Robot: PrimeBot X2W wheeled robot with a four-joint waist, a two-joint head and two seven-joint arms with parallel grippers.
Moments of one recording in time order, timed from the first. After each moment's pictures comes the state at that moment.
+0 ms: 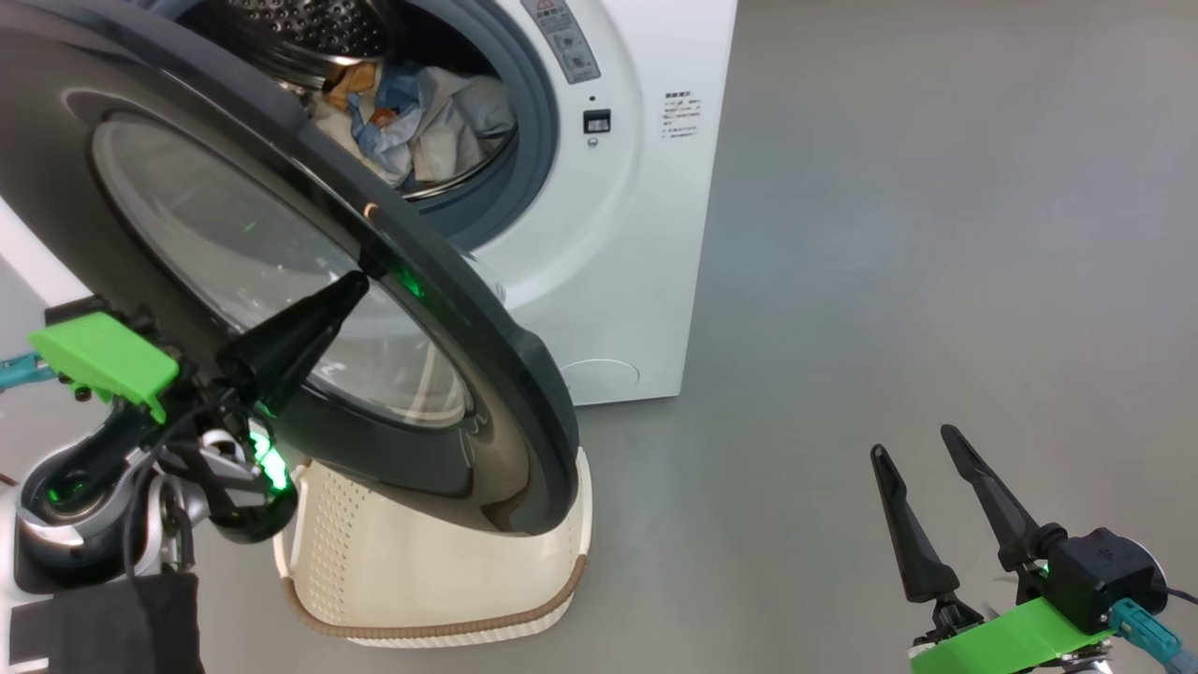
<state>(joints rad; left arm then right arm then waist) -0.48 0.03 0.15 0.06 -1.57 0.31 0.79 0.00 -0.14 0.07 0.01 0.22 0.13 -0.26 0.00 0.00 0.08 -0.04</state>
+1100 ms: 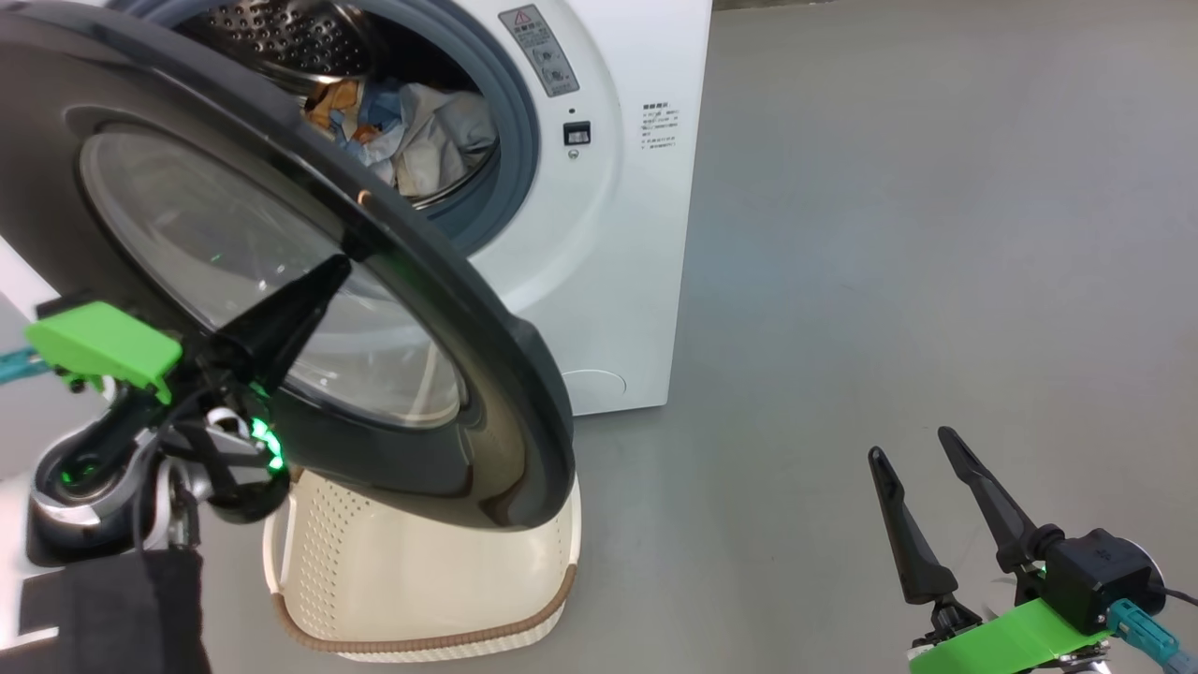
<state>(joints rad) -0.53 0.03 0.16 0.18 -1.56 0.25 0.71 0.00 -0.14 0.08 0.01 0.22 0.13 -0.26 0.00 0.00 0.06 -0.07</state>
